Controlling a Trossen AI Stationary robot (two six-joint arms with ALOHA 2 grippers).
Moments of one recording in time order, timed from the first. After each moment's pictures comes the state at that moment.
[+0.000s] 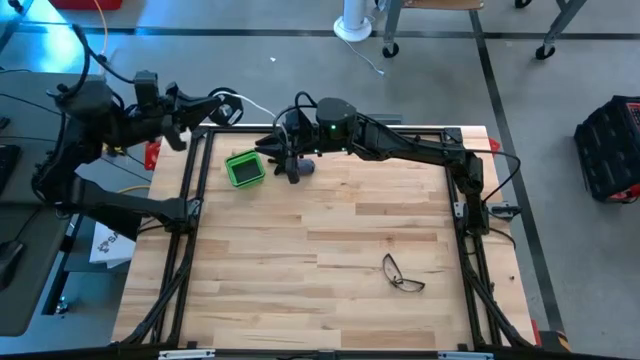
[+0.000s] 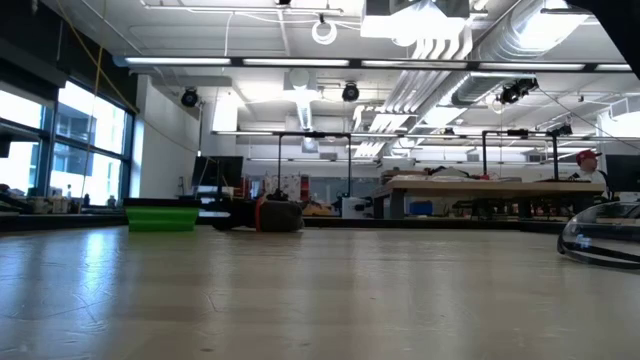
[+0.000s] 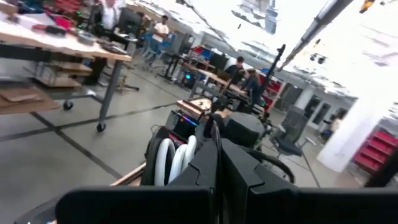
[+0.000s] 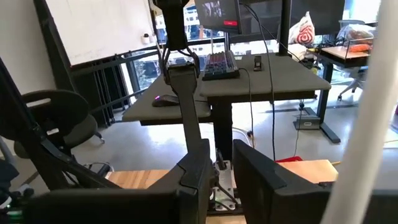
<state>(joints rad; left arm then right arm) 0.19 0.93 1.60 -0.59 -0.22 -0.41 -0.15 2.01 2.08 -0.14 -0.23 0.07</state>
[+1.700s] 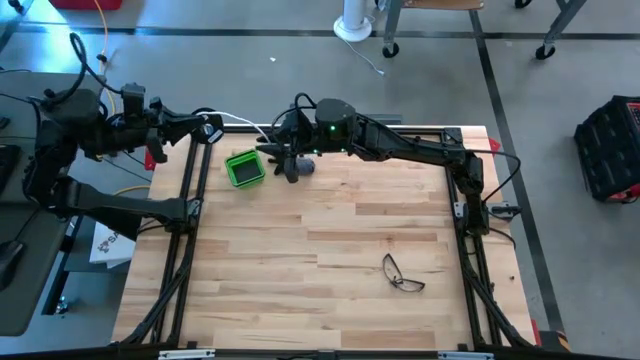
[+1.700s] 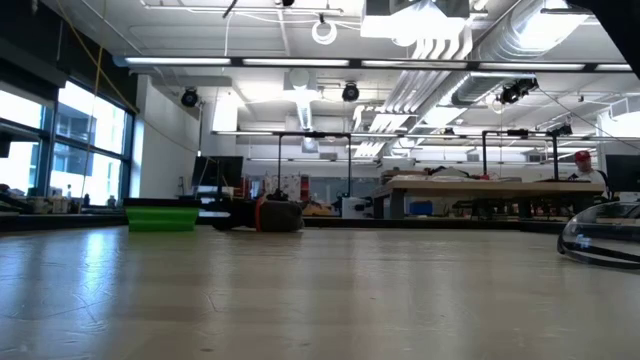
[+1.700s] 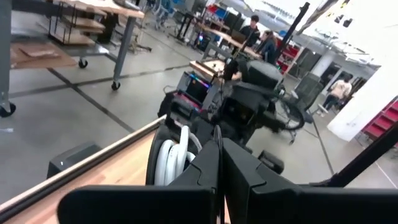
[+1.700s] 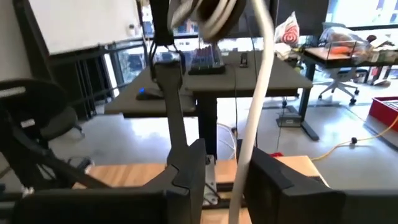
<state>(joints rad) 0.19 0.85 1.63 -0.89 -0.19 -0.47 -0.16 2.01 2.08 -0.17 -0.17 0.02</state>
